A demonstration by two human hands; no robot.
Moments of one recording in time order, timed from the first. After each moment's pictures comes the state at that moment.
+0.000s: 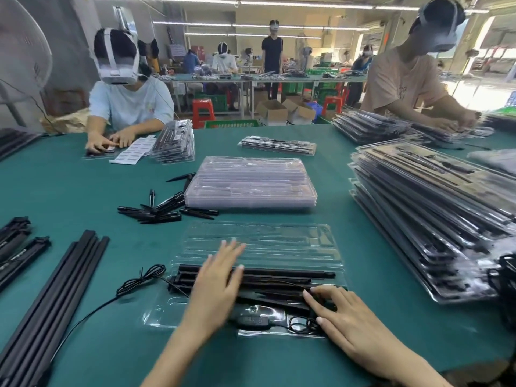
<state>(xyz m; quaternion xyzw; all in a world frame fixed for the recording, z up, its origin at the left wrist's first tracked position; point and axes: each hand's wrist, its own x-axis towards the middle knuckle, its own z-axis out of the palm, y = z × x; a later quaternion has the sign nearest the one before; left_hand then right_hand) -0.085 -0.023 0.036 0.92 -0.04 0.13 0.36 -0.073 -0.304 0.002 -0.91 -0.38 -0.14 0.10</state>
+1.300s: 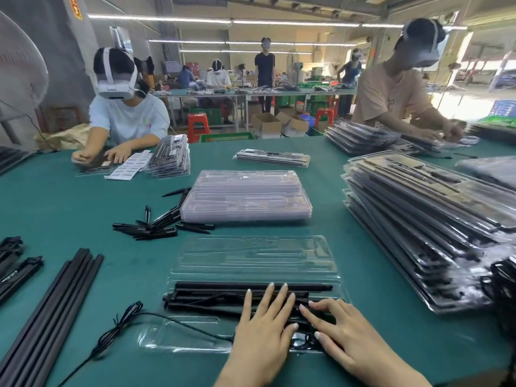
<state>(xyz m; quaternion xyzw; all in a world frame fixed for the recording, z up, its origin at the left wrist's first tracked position) -0.106 -0.094 0.024 0.99 -0.14 0.02 0.00 -0.075 -0.298 0.003 -0.91 -0.37 -0.16 0.13</state>
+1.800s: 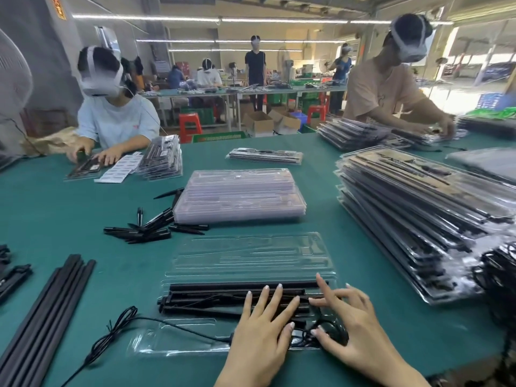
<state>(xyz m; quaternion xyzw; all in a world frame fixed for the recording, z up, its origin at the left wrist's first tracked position) -0.105 -0.095 0.017 0.99 -0.13 0.01 -0.04 -0.077 -0.302 0.002 -0.91 -0.28 -0.16 0.25</state>
